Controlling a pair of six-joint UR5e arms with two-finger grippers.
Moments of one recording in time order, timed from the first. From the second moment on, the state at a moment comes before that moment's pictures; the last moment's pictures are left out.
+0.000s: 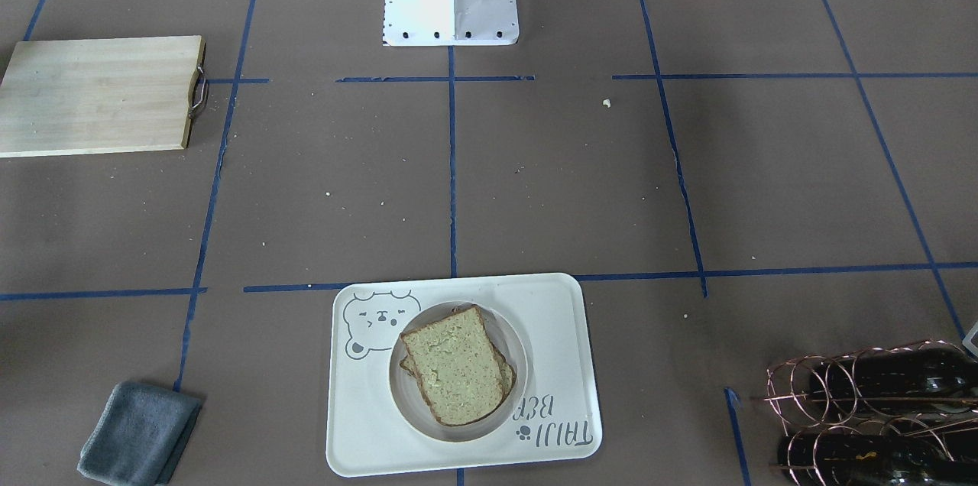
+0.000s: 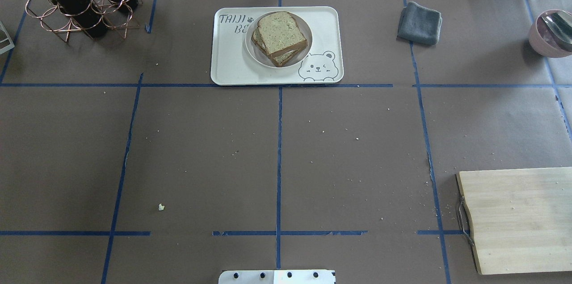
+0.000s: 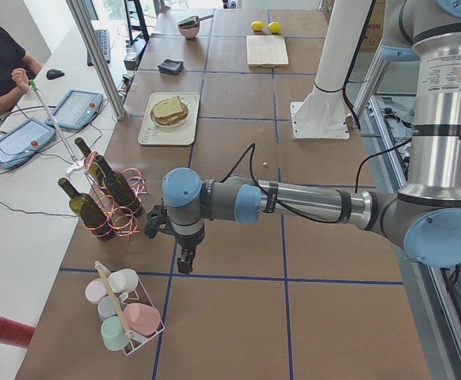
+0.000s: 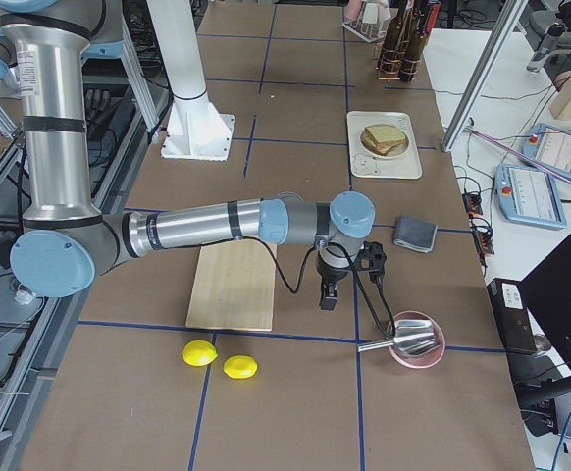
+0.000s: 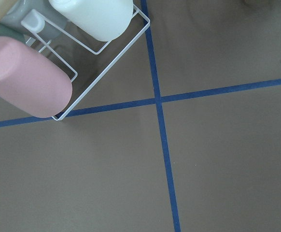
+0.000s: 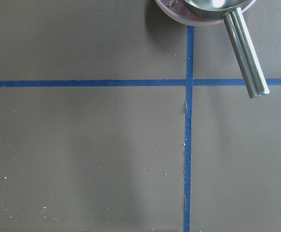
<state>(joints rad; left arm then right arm) -1.56 -1.56 -1.70 -1.53 -2.31 0.10 1.50 -1.56 1.73 -1.77 2.37 0.05</state>
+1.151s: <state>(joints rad) -1.56 -1.59 -1.65 -1.59 -2.31 0.10 1.49 -1.55 1.73 -1.73 2.38 0.06</state>
